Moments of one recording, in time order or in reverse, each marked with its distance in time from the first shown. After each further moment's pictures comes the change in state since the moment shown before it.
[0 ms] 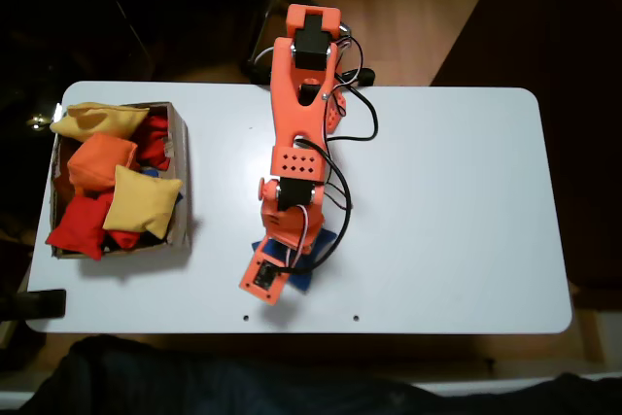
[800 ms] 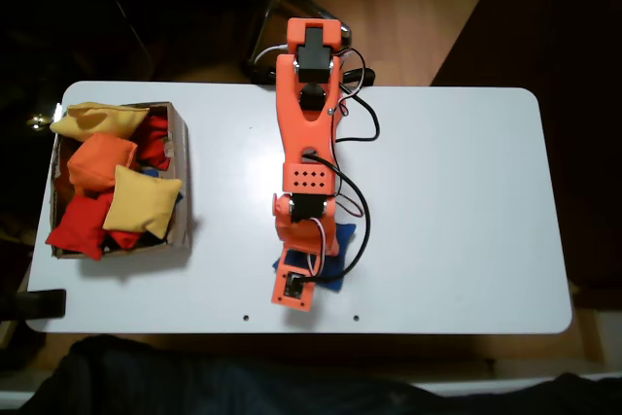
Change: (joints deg) arm -2.9 -9.6 -2.2 0.3 -11.6
